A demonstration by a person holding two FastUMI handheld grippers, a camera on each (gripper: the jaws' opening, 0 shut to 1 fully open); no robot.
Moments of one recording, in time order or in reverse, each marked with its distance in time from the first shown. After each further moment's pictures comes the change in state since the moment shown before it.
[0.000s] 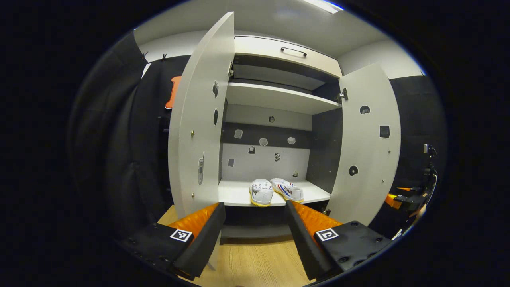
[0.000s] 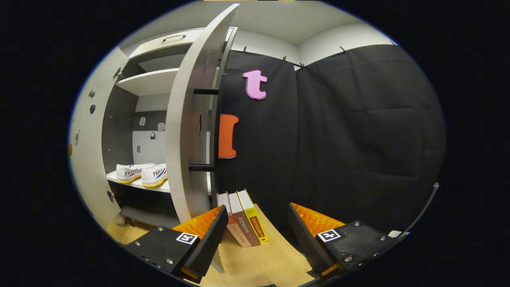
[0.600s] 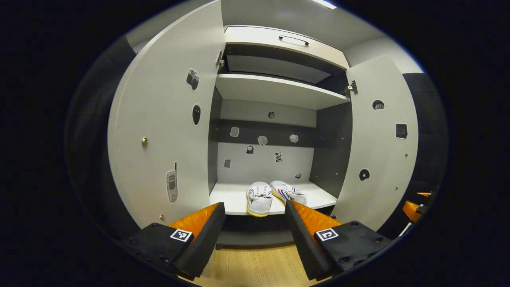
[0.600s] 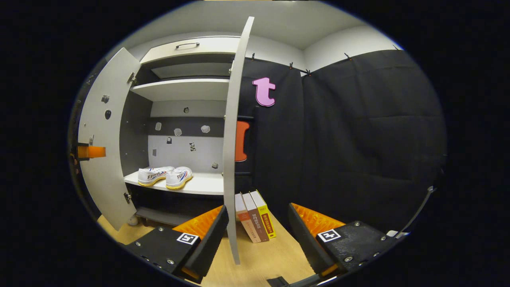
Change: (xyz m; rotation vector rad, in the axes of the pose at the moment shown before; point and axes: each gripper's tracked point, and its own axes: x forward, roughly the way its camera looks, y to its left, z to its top) left arm 0.065 -0.014 -0.003 -0.006 0.041 0.014; right arm -0.057 0.019 0.015 -0.042 -0.006 0.007
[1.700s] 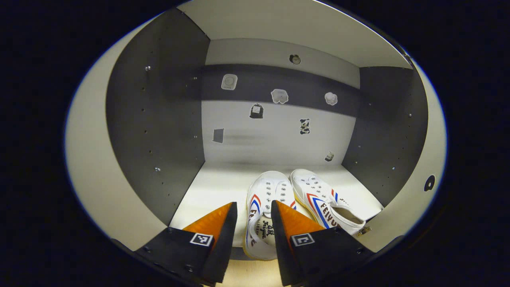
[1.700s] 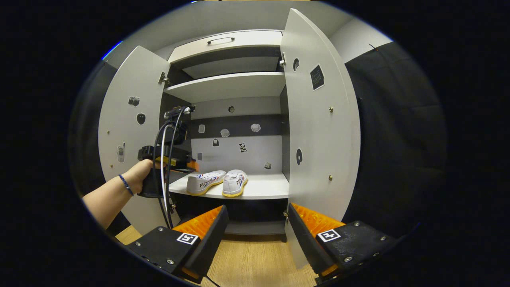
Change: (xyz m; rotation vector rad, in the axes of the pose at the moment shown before) left arm 0.232 0.009 -0.046 -0.007 0.263 0.069; right arm 0.007 0.163 0.009 0.076 0.012 0.303
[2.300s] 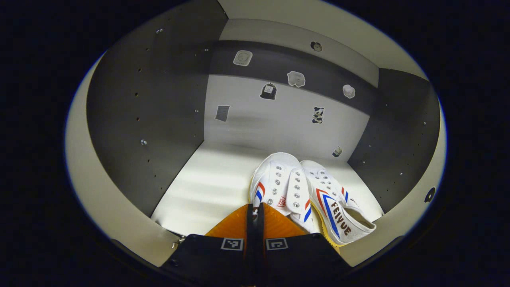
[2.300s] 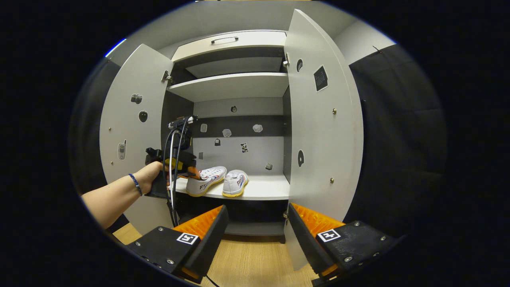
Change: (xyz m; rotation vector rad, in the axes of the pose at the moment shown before) left arm 0.051 0.012 -0.040 -0.110 0.151 0.023; right arm 0.008 0.000 0.001 -0.028 -0.002 0.015
